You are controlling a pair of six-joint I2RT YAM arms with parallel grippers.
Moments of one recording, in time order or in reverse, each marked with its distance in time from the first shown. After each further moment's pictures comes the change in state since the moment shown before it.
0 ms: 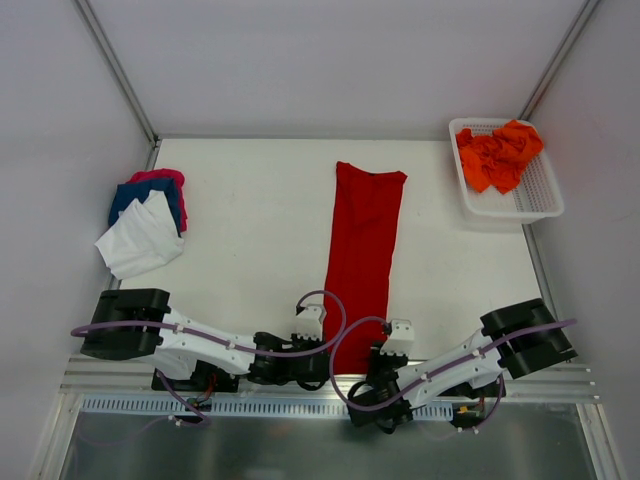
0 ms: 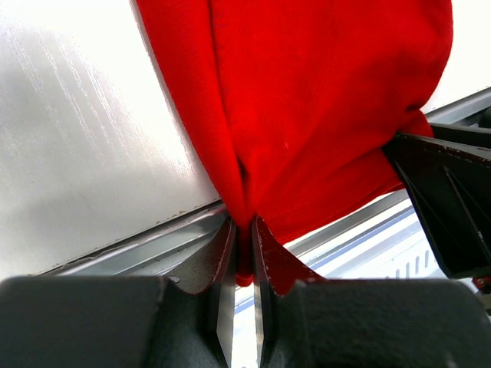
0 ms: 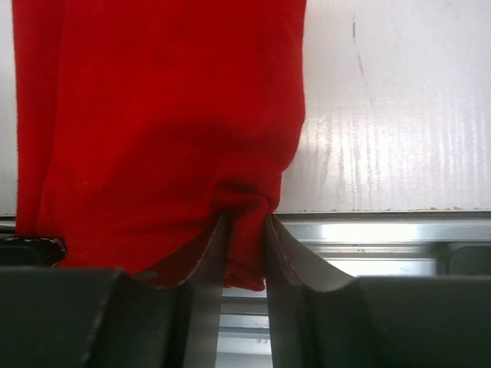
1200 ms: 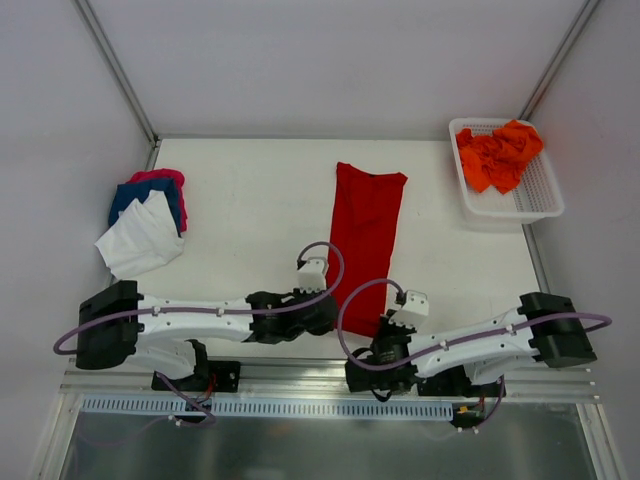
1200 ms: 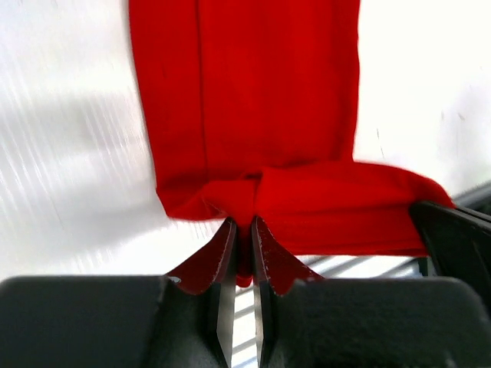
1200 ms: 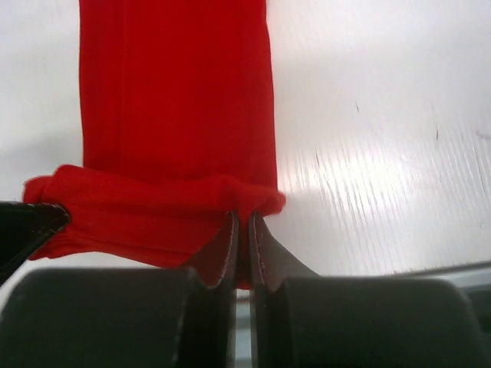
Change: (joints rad) left arm 0.294 -0.084 0.192 -0.170 -0.009 0.266; right arm -0.192 -0.138 0.135 -0.258 0.131 -0.006
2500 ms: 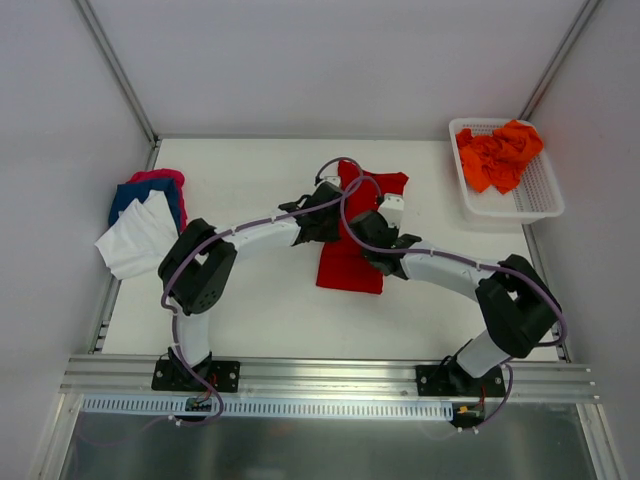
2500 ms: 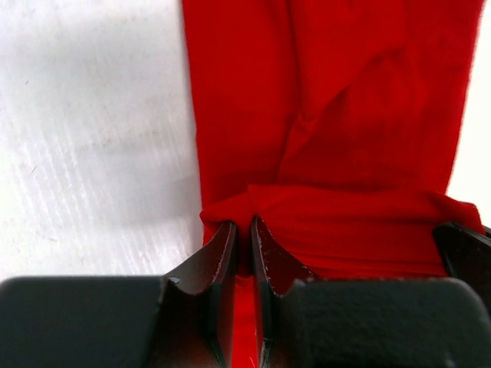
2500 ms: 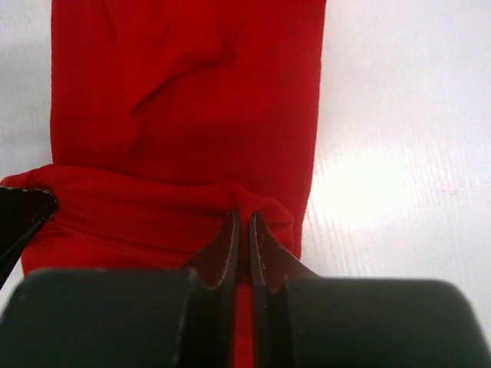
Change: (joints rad) left arm 0.591 0.593 0.587 0.027 0.311 0.525; right arm -0.975 0.232 0.130 1.015 -0.303 -1.404
